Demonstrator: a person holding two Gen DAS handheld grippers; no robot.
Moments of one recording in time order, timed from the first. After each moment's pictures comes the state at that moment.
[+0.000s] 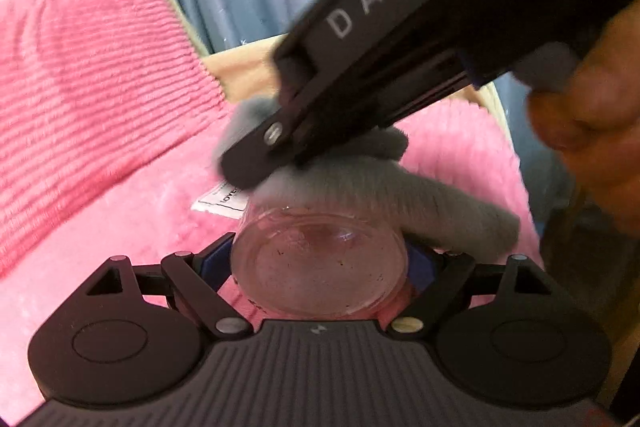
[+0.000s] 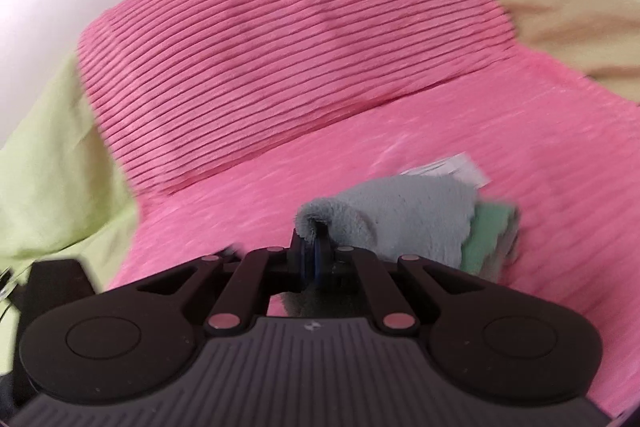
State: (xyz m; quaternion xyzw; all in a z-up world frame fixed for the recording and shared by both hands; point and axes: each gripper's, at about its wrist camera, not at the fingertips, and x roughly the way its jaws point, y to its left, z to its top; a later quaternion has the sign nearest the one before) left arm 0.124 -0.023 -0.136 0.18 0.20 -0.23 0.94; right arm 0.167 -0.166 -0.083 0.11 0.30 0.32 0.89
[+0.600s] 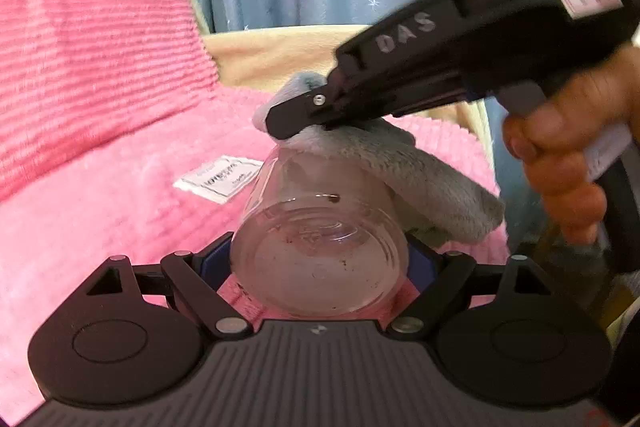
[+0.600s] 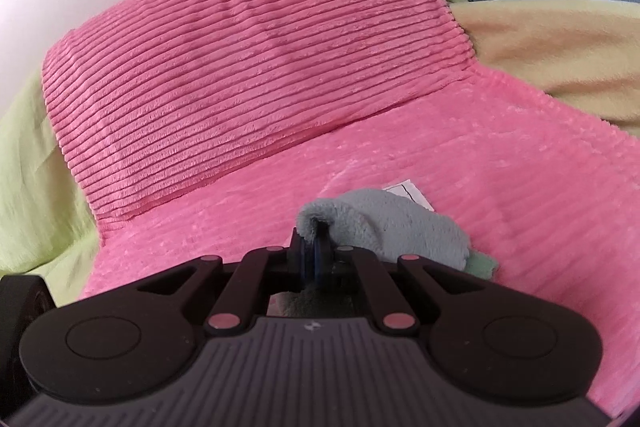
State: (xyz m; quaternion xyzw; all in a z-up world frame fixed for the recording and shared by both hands) left arm 0.138 0.000 -0.135 0.06 0.24 -0.26 0.93; right arm 0.180 -0.176 -0.082 0.12 0.29 0.28 0.91
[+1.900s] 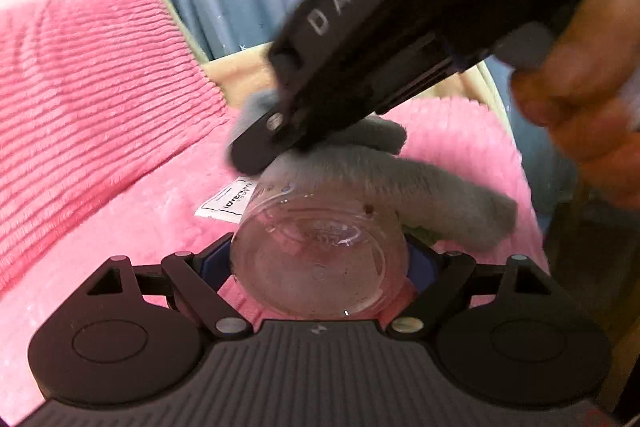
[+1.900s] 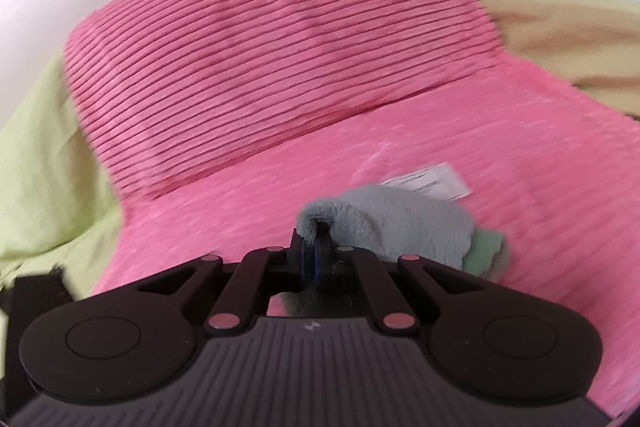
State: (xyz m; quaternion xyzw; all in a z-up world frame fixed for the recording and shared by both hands) left arm 0.115 -0.026 -0.138 0.19 0.19 -0.23 0.93; right arm 0.170 -0.173 -0.075 0.11 0.29 0.29 0.91
